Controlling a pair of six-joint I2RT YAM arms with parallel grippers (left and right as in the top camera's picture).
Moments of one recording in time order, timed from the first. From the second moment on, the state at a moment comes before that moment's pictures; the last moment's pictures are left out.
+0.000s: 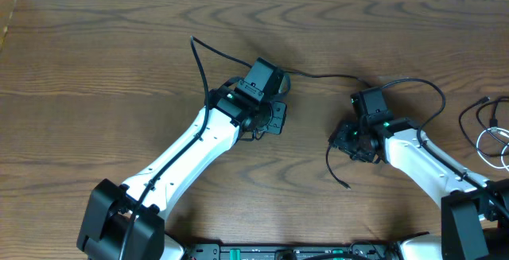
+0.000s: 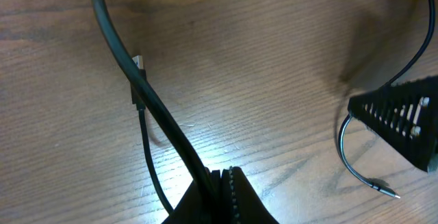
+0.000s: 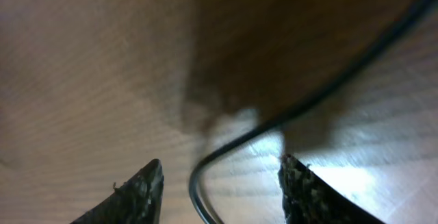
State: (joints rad) left arm -0.60 1.61 1.20 -0.73 0.11 -0.33; right arm 0.29 1.54 0.74 -0.47 -0.17 0.78
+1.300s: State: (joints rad) left arm -0.60 1.61 1.20 -0.73 0.12 -0.33; right arm 0.31 1.54 0.72 -0.41 -0.13 0.81
